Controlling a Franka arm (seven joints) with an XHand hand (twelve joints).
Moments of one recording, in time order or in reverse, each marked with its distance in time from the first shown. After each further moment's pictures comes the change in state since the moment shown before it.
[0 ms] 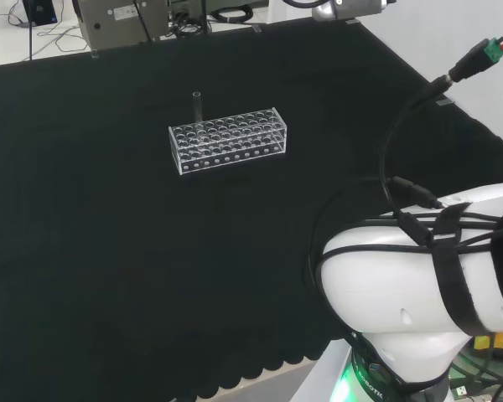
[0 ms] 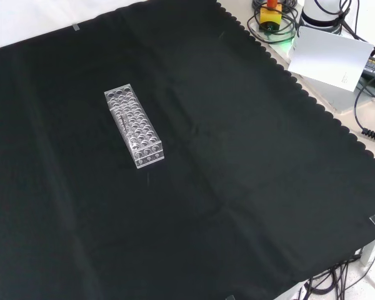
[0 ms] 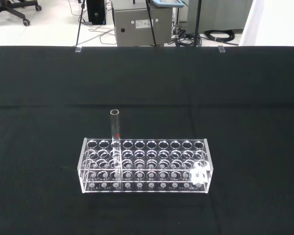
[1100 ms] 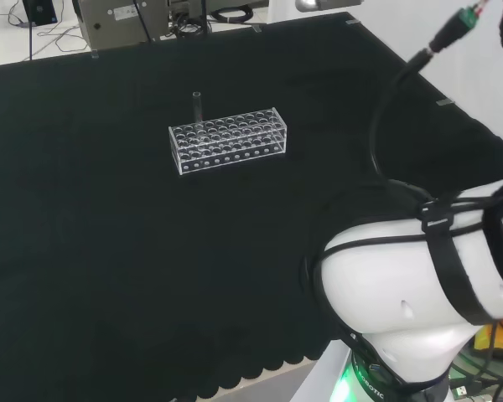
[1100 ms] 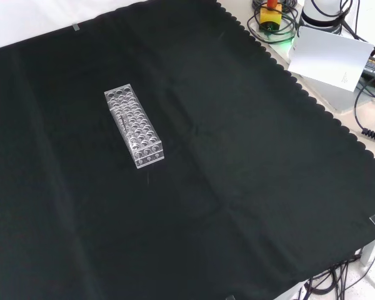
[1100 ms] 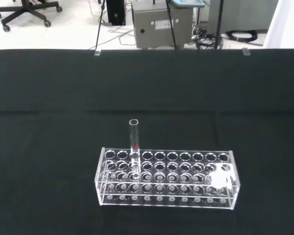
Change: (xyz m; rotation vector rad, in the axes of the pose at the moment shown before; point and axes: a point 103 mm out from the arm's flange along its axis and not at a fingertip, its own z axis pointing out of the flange) arm 0.011 0.045 0.010 0.014 0.037 -0.057
